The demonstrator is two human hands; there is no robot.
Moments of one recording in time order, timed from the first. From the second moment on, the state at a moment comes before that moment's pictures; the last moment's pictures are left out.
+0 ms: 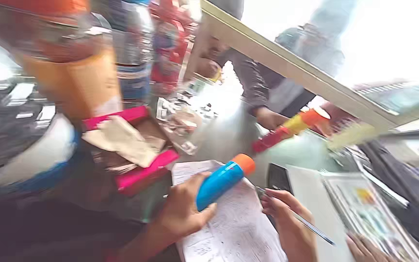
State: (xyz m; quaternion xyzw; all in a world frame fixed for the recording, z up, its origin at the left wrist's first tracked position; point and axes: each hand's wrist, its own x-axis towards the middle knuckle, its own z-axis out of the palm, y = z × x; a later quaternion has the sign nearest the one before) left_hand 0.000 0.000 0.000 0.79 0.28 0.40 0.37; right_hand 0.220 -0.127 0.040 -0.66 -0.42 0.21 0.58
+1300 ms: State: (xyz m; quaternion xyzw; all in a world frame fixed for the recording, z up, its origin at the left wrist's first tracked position) left_hand -0.006 0.001 -0.008 0.81 0.30 0.38 0.33; right_hand 0.217 -0.108 0.005 -0.75 -0.43 0.13 0.48
